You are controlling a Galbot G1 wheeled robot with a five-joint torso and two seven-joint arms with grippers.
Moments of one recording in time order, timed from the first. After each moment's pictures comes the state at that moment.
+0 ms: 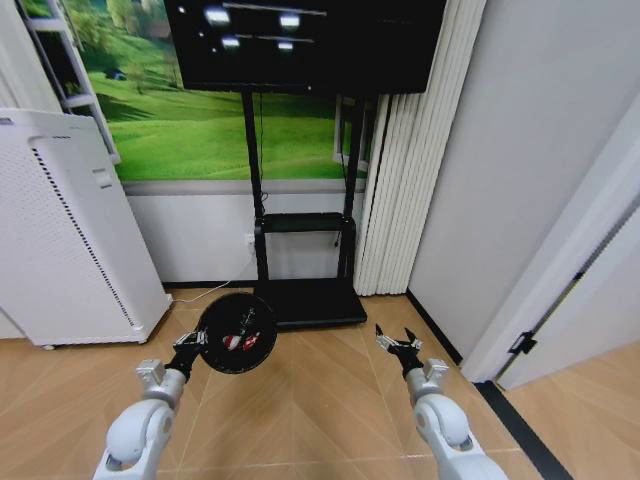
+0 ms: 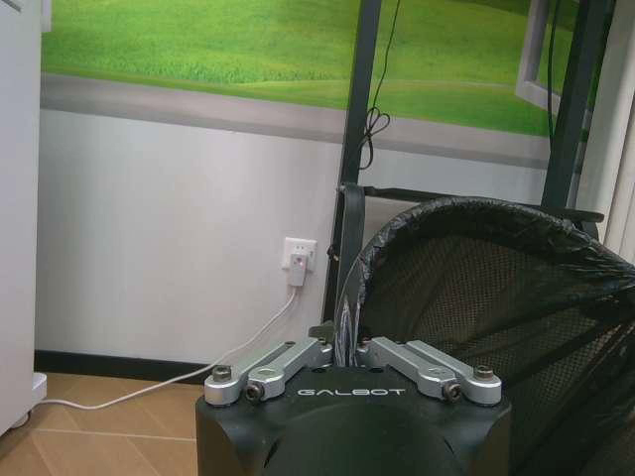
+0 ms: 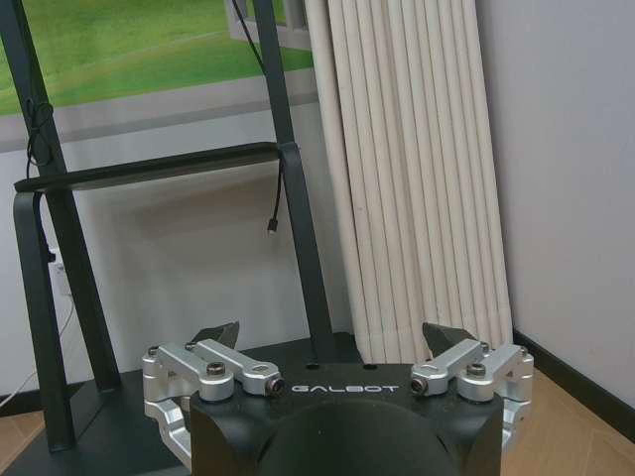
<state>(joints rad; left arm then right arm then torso) 1.30 -1.28 -0.73 -1.97 -0.45 0.26 0.08 -1.26 1.26 0.50 1.84 0.46 -0.13 0.14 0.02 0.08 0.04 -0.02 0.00</state>
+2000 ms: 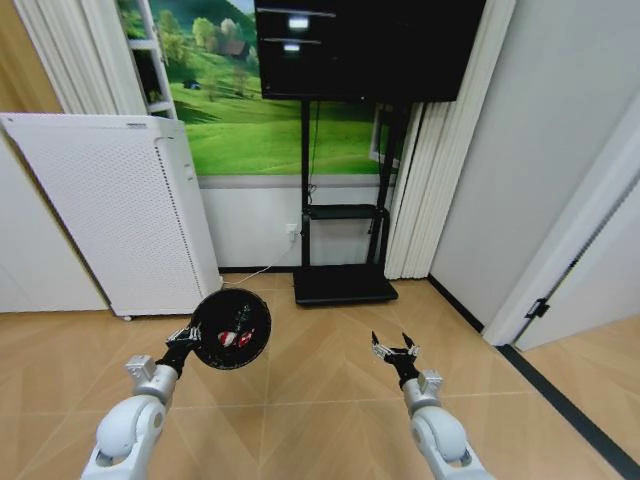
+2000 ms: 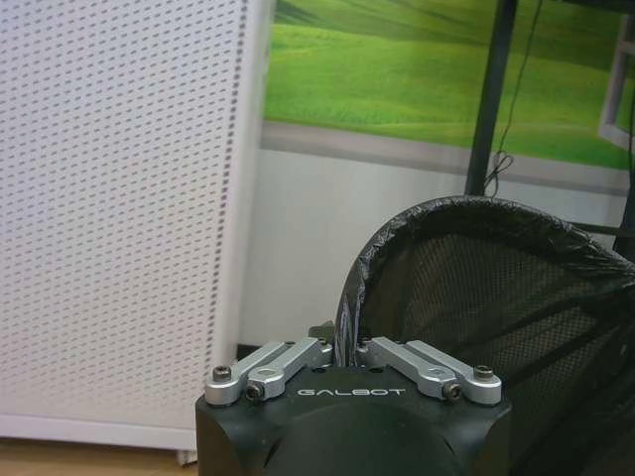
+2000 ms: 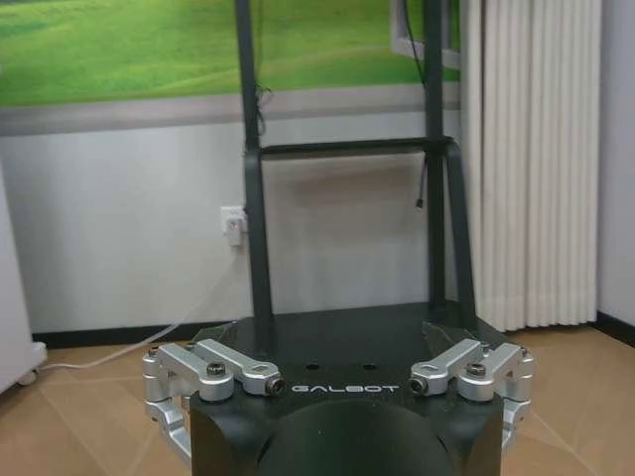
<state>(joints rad) 1.29 -1.26 -0.77 -1.96 -0.48 0.27 0.10 -1.31 1.29 0.48 1.85 0.33 -0.08 0.13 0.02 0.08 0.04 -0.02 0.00</state>
